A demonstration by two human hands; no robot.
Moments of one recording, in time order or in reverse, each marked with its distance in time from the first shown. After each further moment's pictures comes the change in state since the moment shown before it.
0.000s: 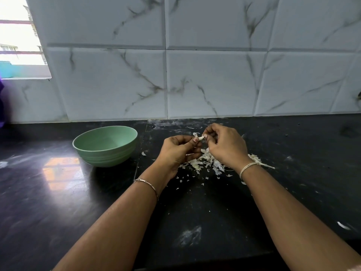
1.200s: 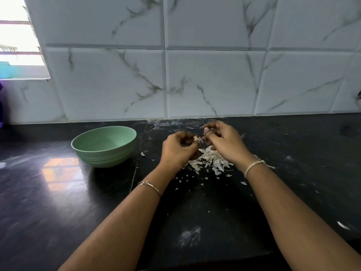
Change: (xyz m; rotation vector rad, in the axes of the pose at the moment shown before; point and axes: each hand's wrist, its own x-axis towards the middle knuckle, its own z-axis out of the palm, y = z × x) left_hand 0.002 -0.003 0.005 0.400 0.114 0.216; right_hand 0.006 0.007 -0.003 0.487 -0.120 0.071
